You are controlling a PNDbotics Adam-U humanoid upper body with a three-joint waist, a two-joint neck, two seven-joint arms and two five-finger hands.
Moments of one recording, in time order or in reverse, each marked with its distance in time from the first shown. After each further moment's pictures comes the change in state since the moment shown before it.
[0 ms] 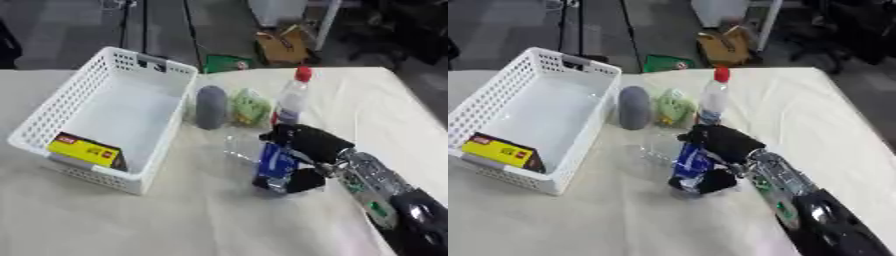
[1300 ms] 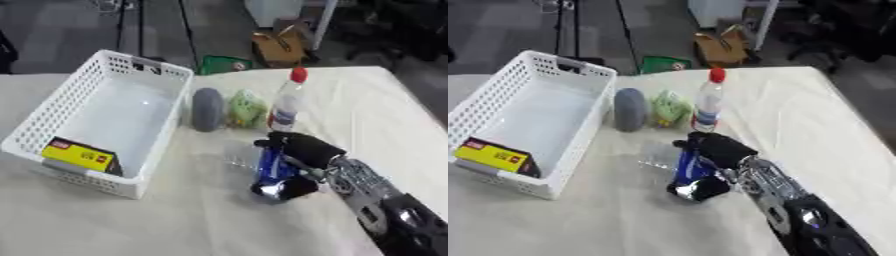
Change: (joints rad) left arm 0.000 -0.008 0.000 0.000 -0.005 -0.003 -0.002; right arm 0.009 0.013 0.000 0.015 -0.023 0.045 -0.027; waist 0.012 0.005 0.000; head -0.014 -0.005
